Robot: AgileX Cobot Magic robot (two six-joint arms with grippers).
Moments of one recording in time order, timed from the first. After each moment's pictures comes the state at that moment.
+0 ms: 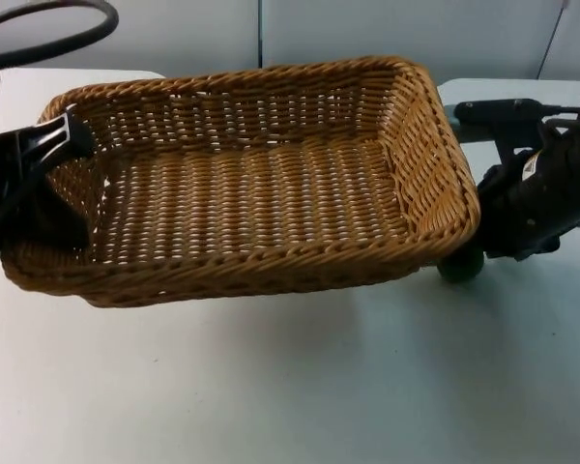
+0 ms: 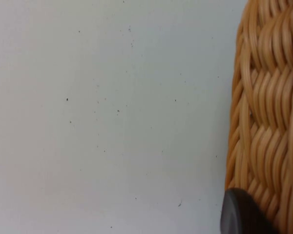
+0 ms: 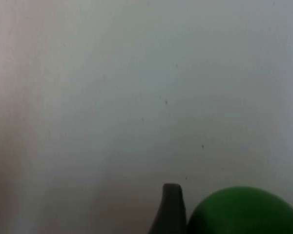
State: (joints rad) right arm 0.34 2.05 -0.98 0.06 0.10 0.03; left arm -0.14 1.56 -0.65 -1.15 0.44 0.66
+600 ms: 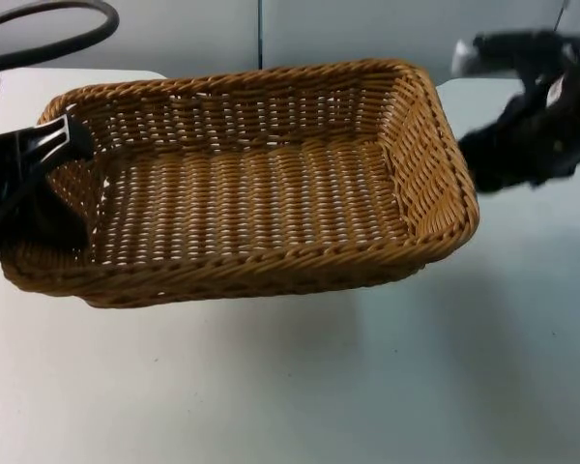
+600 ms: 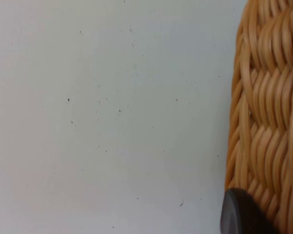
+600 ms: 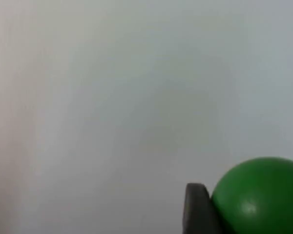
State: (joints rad) right arm 0.28 1.95 -1.15 -0.04 0.27 0.02; left arm -0.14 1.56 -0.65 -1.14 0.44 0.66
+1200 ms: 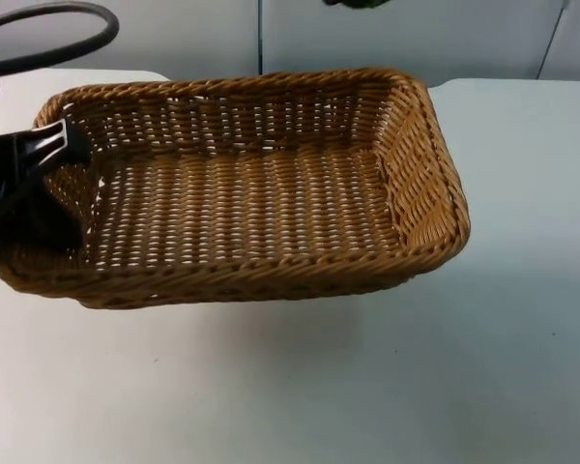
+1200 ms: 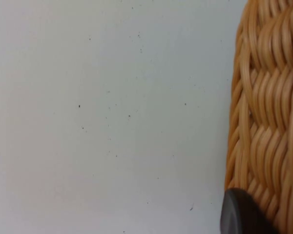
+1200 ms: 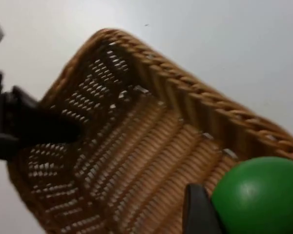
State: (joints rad) right arm 0.43 1.82 -1.59 0.60 0.95 -0.58; left arm -0.14 1.56 -0.65 -1.13 0.42 0.66
